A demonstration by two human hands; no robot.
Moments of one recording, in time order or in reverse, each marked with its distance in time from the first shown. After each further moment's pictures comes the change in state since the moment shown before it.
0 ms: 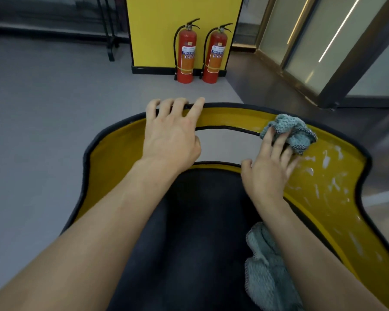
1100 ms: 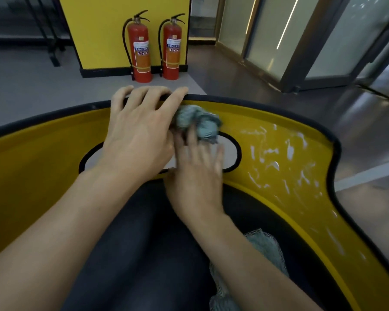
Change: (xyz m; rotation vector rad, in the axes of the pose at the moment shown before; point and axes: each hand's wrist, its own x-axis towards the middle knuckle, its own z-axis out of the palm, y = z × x) left_hand 0.044 0.056 0.038 -0.115 0.088 0.218; right_hand -0.005 -0.026 0.019 0.158 0.037 -0.283
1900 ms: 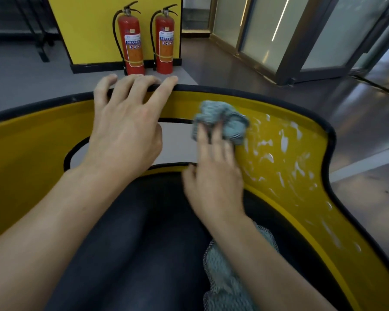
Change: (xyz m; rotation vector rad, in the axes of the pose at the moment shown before) left_hand -0.002 0.005 0.006 0.051 0.037 0.020; right_hand -0.013 0.038 -0.020 0.088 -0.101 0.139
